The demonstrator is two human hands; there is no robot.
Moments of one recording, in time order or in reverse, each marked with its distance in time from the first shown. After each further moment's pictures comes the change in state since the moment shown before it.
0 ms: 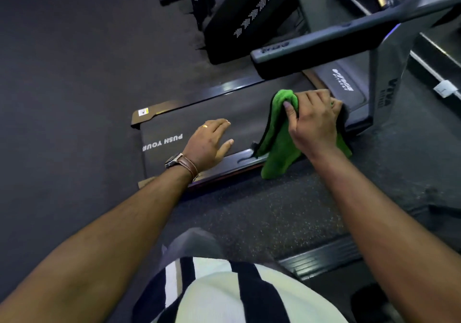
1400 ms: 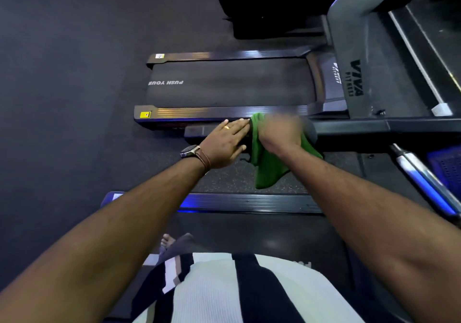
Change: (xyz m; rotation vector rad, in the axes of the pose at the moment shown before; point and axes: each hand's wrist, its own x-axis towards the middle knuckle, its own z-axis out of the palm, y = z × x) left_hand -0.114 0.517 0.089 0.094 -0.263 -0.143; right_hand -0.274 0.260 -0.194 -0.091 -0.563 -0.219
